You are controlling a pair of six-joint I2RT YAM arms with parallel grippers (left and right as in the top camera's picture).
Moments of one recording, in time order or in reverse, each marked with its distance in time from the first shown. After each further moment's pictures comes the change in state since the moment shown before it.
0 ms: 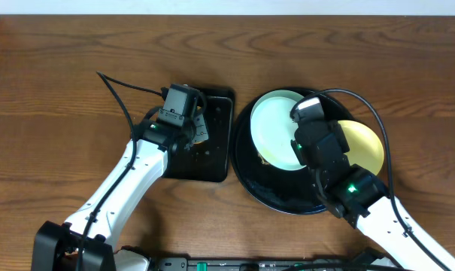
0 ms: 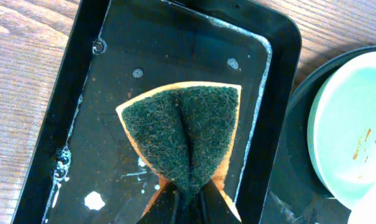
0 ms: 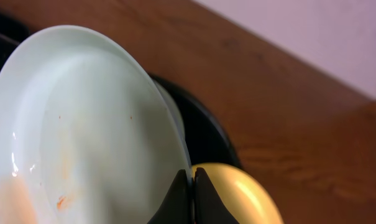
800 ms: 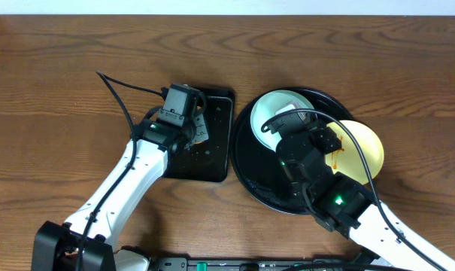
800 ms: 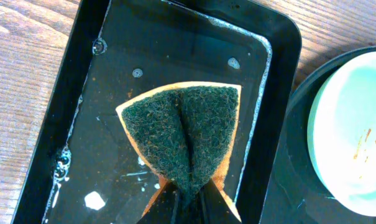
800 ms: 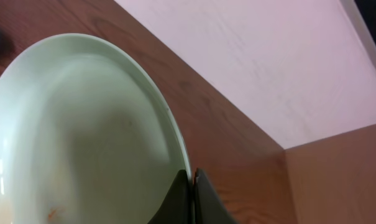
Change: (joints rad) left arm 0.000 0.000 0.000 0.000 0.000 0.000; right arm 0.160 0.007 0.000 0.122 0.288 -0.262
